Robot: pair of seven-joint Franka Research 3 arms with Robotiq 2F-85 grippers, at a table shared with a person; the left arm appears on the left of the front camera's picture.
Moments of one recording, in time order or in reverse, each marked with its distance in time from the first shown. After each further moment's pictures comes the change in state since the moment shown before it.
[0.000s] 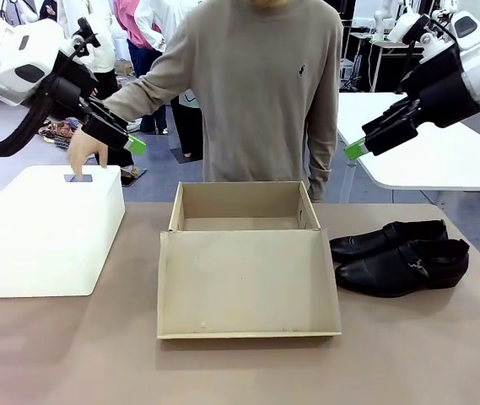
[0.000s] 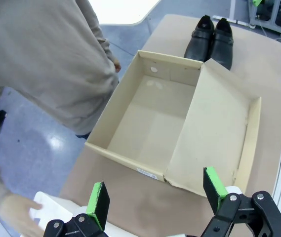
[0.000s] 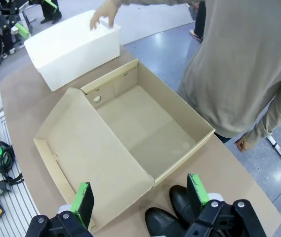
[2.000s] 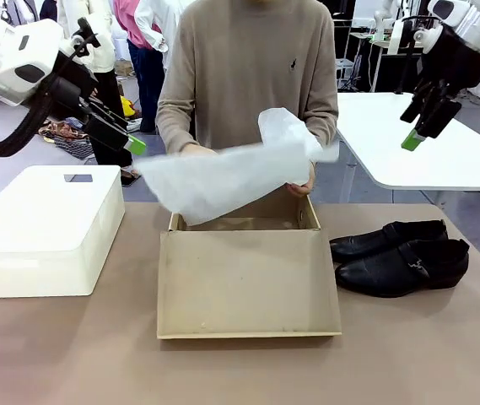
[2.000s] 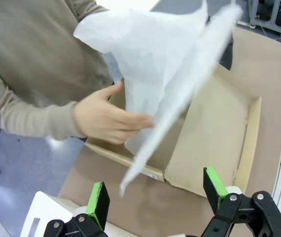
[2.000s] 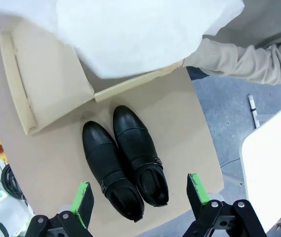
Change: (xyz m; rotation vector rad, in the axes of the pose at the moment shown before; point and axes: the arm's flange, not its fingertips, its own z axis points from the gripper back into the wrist) left arm 0.000 0.000 0.000 0.000 0.000 0.001; right arm 0.028 -0.106 0.010 0.017 0.492 0.290
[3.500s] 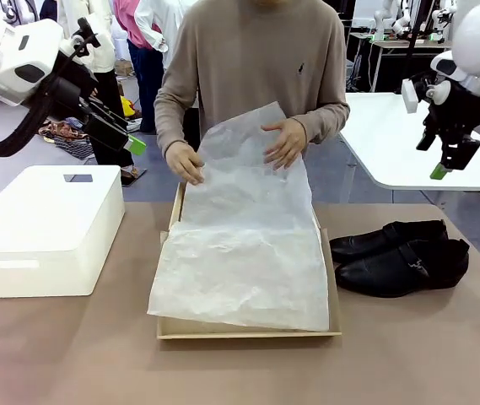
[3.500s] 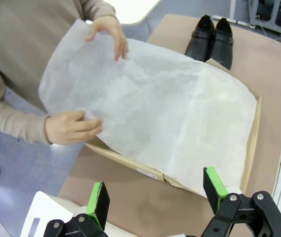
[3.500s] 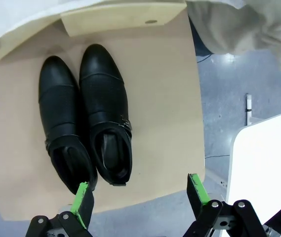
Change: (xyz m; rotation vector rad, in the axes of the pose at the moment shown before) left arm 0.000 0.000 0.000 0.000 0.000 0.000; right arm -0.076 -0.067 -0.077 0.018 0.137 0.229
